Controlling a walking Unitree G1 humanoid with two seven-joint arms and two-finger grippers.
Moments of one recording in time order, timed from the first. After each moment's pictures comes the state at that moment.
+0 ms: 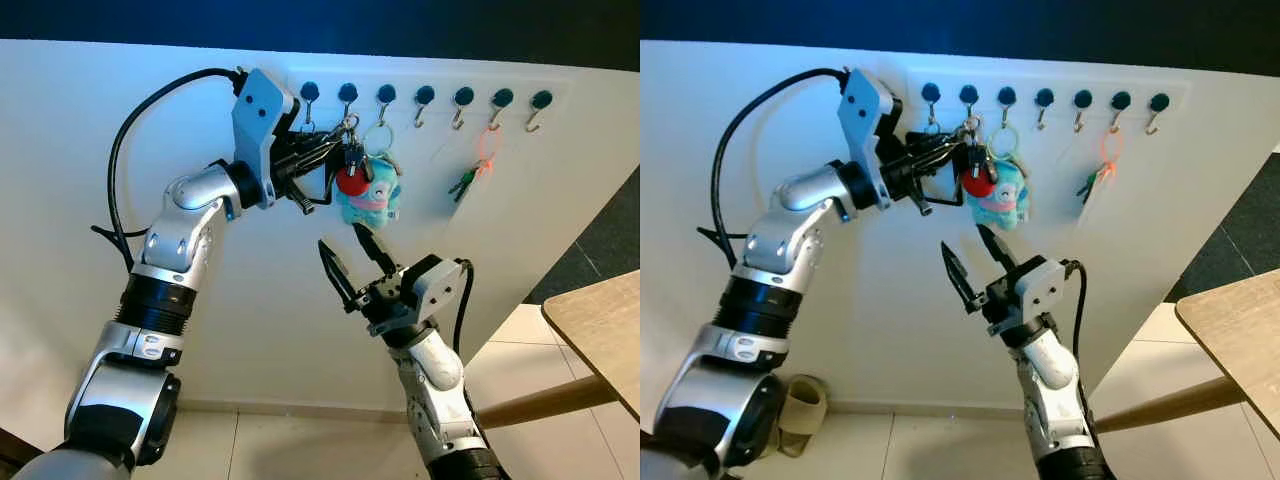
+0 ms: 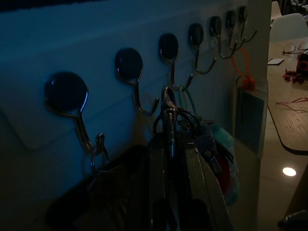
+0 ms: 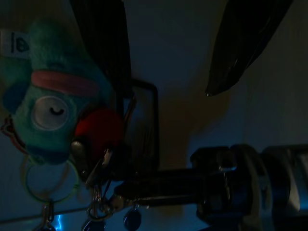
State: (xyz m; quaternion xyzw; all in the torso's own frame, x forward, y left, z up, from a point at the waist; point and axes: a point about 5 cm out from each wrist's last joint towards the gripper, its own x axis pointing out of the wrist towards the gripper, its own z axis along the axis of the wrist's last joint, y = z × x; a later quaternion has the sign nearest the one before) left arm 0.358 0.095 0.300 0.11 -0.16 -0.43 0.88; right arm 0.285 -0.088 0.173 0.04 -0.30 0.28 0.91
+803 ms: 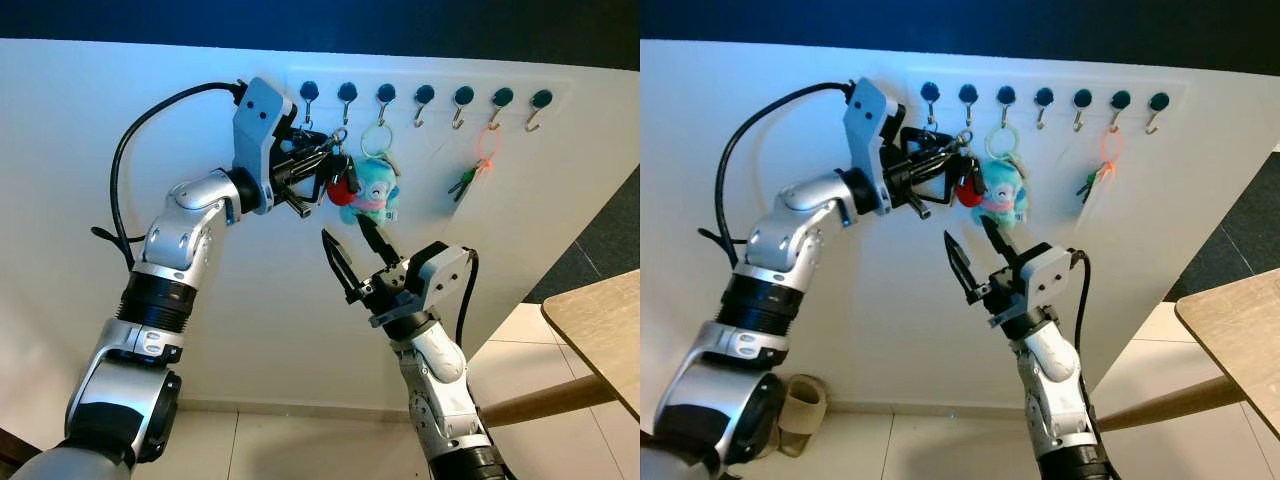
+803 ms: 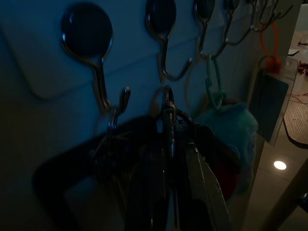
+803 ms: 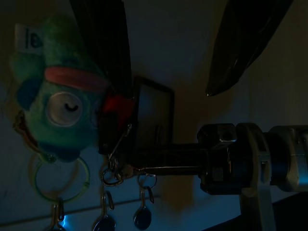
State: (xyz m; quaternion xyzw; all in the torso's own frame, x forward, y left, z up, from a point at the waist) left arm 0.366 0.098 0.293 0.09 -0.10 -0.41 0.90; right arm 0.286 -0.087 0.181 0.06 -0.28 0.28 0.91
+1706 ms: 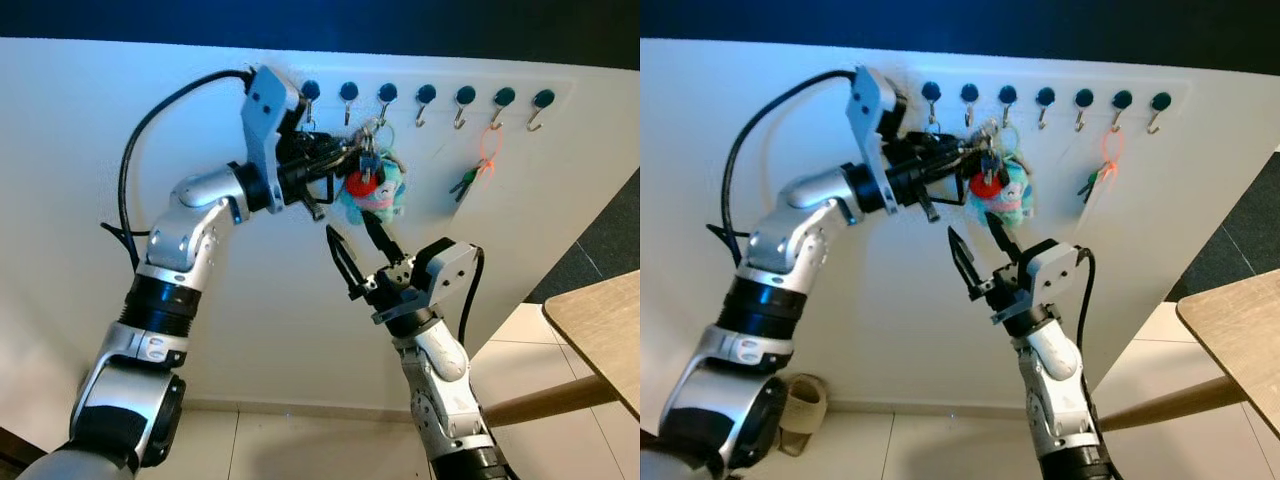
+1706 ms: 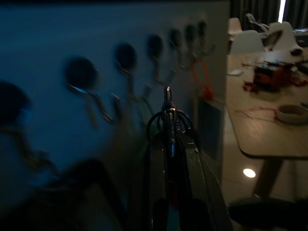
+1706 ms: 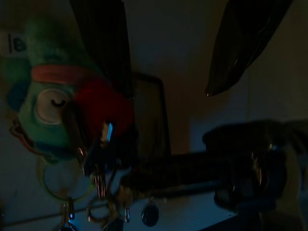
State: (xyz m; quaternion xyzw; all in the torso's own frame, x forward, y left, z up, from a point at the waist) left arm 0.348 0.082 0.293 0.07 -0.13 -0.50 0.85; right arm 0.285 -0.089 0.183 0.07 -0.28 0.28 0.92
